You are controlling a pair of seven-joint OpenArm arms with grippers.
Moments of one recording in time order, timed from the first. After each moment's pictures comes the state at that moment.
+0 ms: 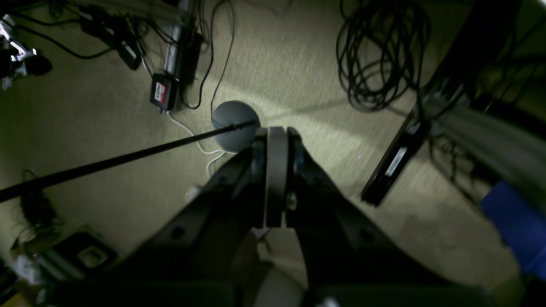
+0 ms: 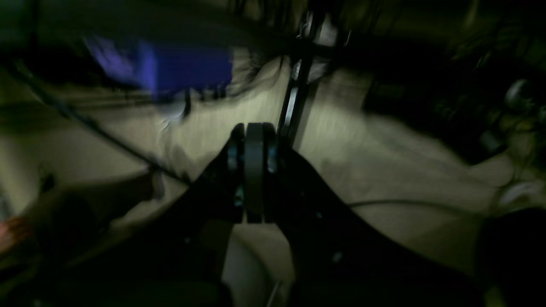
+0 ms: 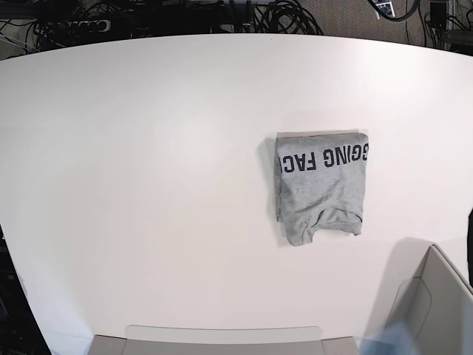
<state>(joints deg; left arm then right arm) 63.9 -22.0 9.5 114.4 -9.4 45.7 40.2 -62.9 29.4 -2.7 92.4 31.2 23.4 -14.0</state>
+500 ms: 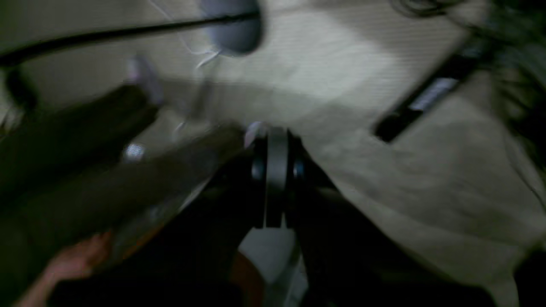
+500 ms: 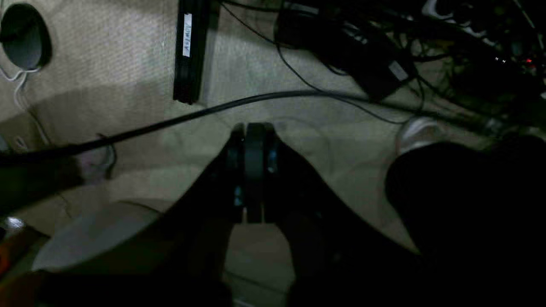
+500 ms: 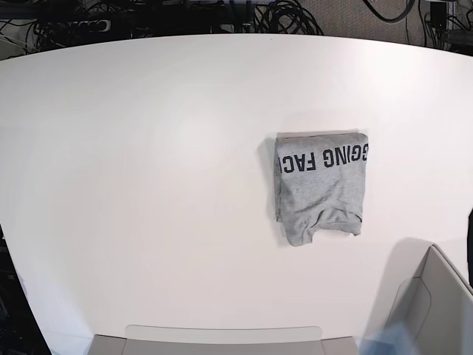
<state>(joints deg) 50.0 -17.6 7.0 79.9 -25.3 42.6 39.0 -40.1 30.7 -28.1 45.5 24.8 11.3 11.8</state>
